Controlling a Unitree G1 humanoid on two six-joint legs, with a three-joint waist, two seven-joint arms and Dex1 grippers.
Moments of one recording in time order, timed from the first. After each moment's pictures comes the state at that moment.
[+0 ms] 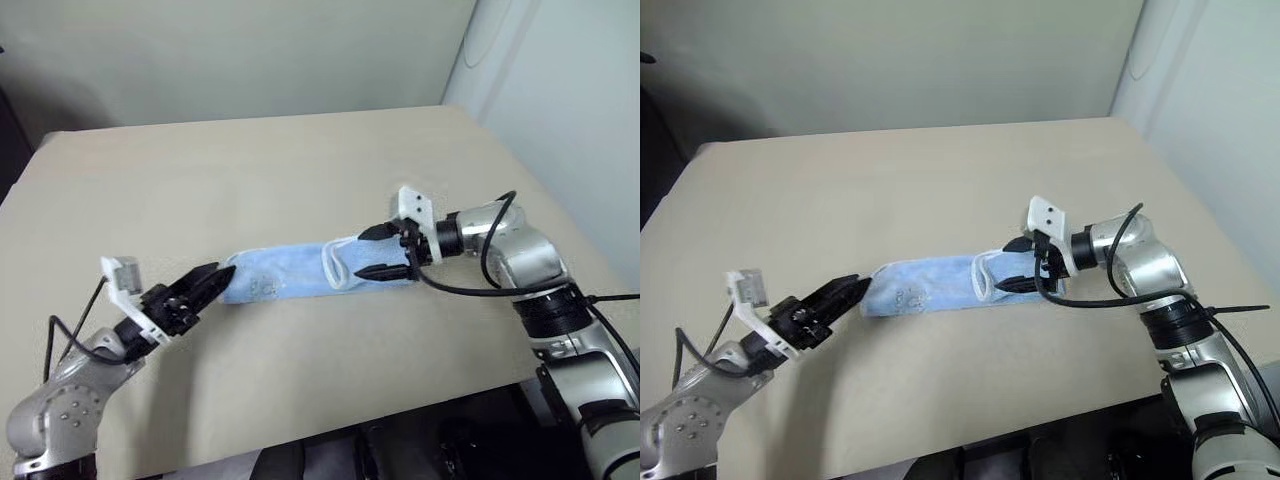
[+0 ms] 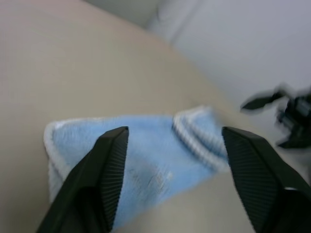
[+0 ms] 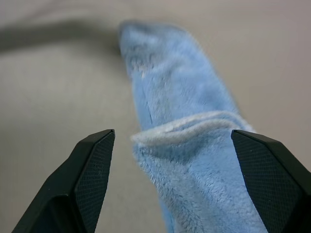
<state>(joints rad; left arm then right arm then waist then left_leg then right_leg) 0.04 0.52 0.59 -0.27 -1.19 0.76 -0.56 -0.82 -0.56 0.21 0.08 0.27 0.59 1.21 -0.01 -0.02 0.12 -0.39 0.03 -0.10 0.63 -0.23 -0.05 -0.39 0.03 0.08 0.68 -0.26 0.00</state>
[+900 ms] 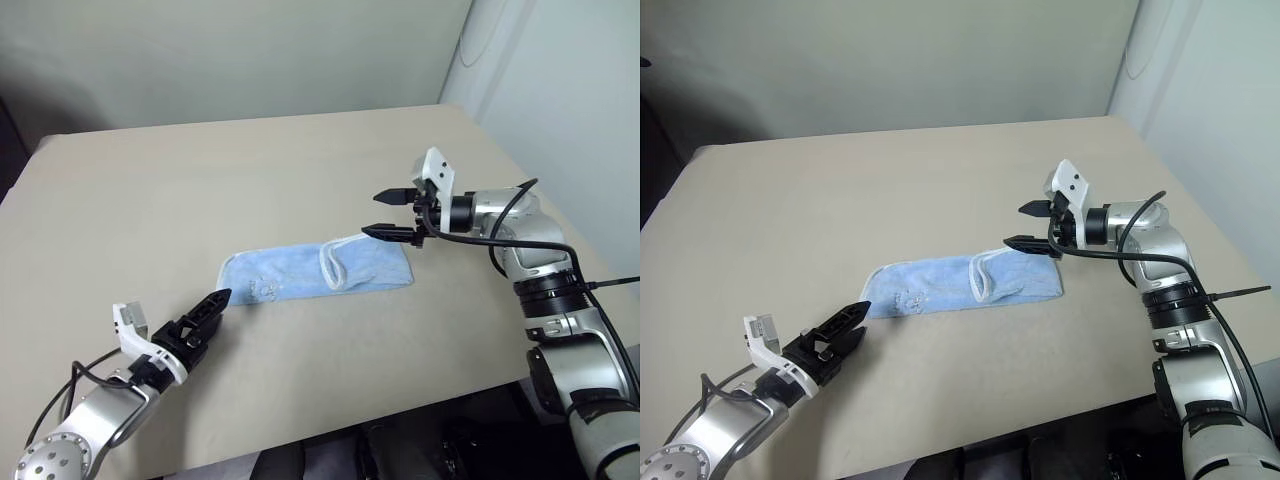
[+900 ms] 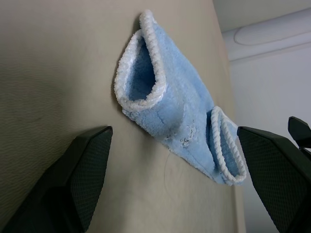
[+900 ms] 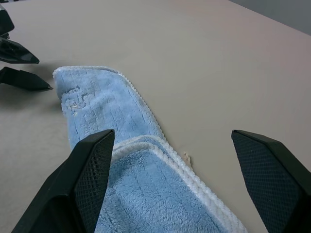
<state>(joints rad) 0.21 0.46 0.53 -0.30 -1.74 0.84 0.12 -0.89 -0.51 0.14 0.28 0.25 0.46 1.13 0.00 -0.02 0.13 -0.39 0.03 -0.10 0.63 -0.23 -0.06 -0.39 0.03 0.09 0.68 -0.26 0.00</state>
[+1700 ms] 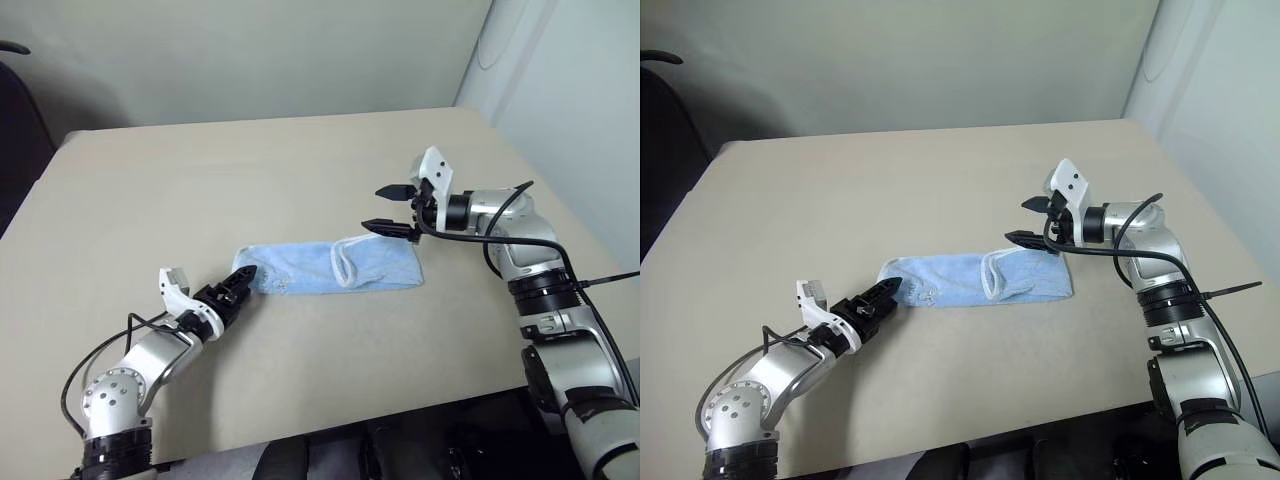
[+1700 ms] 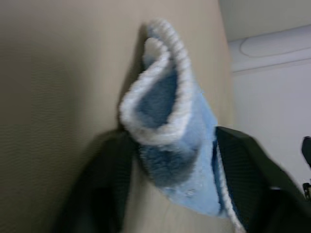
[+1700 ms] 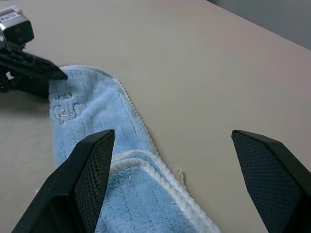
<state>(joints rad) -0.10 0.38 0.39 -0.07 -1.61 0.81 0.20 -0.90 -0.49 0.14 0.35 0.22 0.39 1.07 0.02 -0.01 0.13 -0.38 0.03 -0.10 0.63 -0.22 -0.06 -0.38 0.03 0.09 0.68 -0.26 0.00</state>
